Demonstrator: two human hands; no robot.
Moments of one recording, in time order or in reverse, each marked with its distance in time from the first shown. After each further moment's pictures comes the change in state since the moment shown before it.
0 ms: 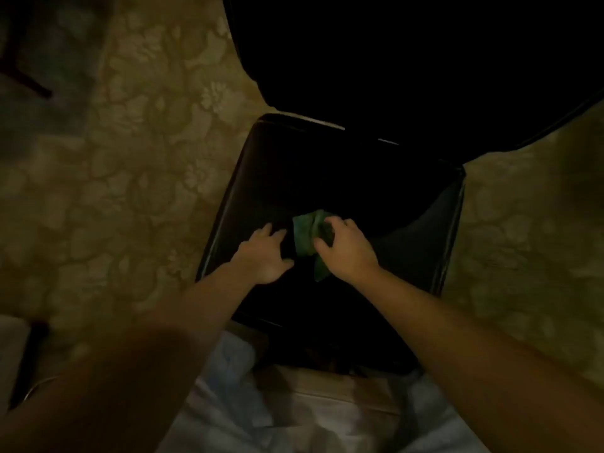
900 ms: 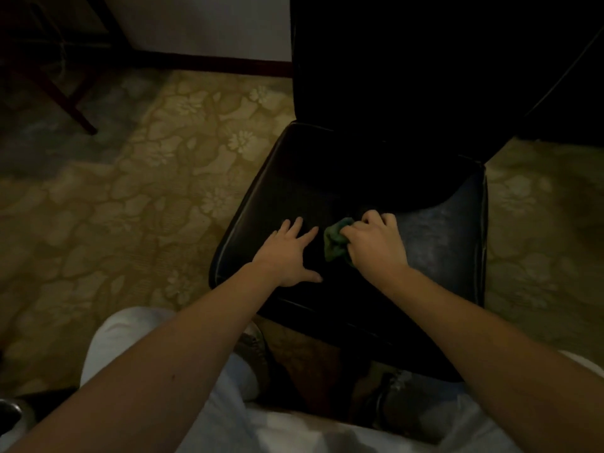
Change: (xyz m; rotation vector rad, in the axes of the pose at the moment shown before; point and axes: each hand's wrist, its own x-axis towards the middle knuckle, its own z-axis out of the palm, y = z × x) left_hand 0.006 -0.057 0.098 0.317 0.353 0.250; right_hand -0.027 0.046 0.090 -0.931 0.528 -0.452
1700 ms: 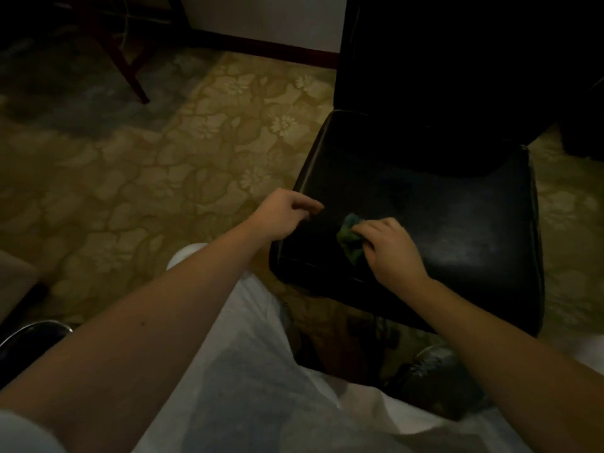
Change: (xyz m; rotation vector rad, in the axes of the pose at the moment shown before) left_hand -0.091 -0.061 -0.004 -0.738 0.348 -0.108; right_hand -0.039 -0.071 0.014 0.421 0.102 -0.110
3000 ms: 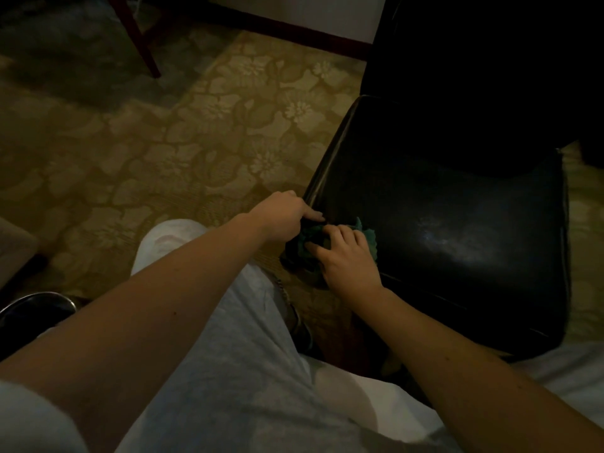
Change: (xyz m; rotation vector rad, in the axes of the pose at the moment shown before) left_hand -0.013 -0.045 -0.011 0.647 -0.191 0.021; right_hand 0.005 -0.084 0.072 -0.370 -0.182 -0.183
